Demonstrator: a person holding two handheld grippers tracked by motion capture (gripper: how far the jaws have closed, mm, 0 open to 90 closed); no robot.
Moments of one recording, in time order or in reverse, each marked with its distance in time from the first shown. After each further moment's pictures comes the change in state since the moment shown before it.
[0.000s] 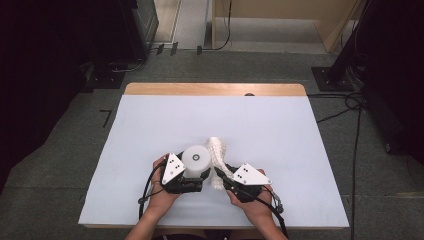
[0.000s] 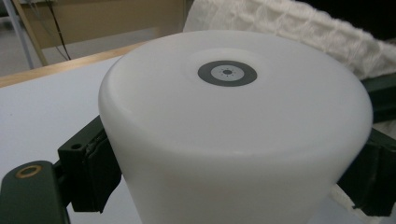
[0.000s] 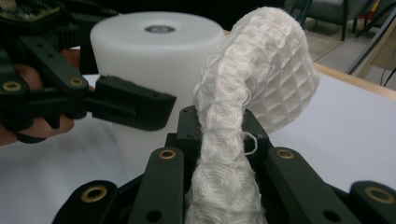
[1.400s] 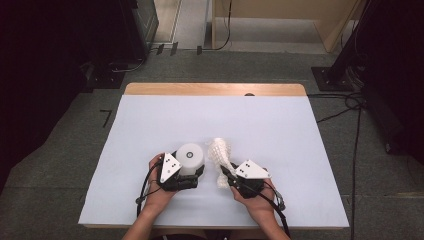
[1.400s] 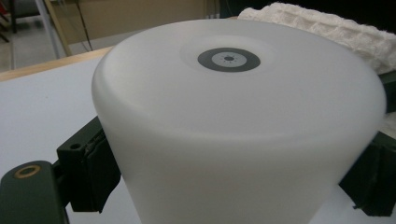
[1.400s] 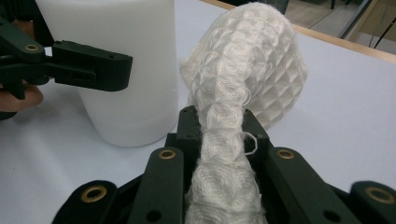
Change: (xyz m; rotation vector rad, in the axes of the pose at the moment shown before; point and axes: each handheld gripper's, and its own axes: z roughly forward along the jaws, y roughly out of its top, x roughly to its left) left arm 0.016 -0.018 0.004 0.013 0.100 -0.010; right arm -0.016 -0.016 0.011 0.105 -0.055 0.049
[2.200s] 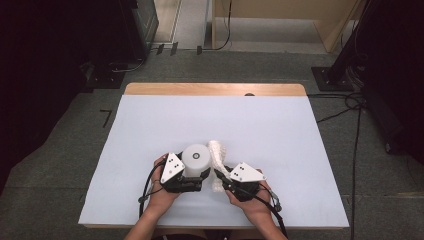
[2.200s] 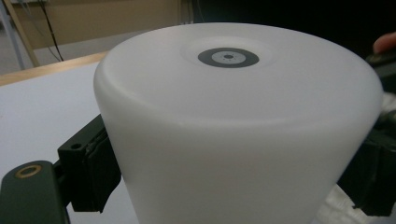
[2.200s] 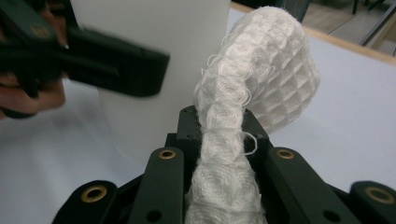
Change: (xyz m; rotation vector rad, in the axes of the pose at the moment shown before) left arm -0.012 0.015 -0.002 -0.018 -0.118 0.003; right arm 0.014 0.008 -0.002 -0.019 0.063 -0.040
